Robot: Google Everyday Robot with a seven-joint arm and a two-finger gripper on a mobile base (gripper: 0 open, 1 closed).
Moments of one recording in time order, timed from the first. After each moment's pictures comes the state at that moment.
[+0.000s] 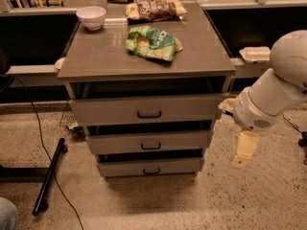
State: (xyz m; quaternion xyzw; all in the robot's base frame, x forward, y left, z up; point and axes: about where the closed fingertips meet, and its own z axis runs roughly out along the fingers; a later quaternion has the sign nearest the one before) arm 0.455 -0.196 0.779 -0.66 0.74 0.08 0.14
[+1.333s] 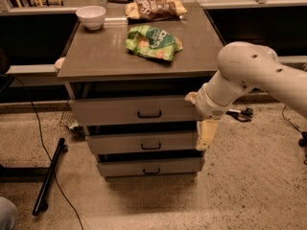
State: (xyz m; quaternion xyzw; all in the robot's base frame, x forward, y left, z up) arm 0.544 -0.136 0.722 -0.72 0.67 0.07 0.16
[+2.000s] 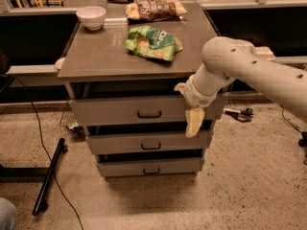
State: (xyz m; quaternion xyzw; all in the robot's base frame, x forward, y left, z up) arm 0.602 -0.103 0.713 -0.75 0.64 0.05 0.18
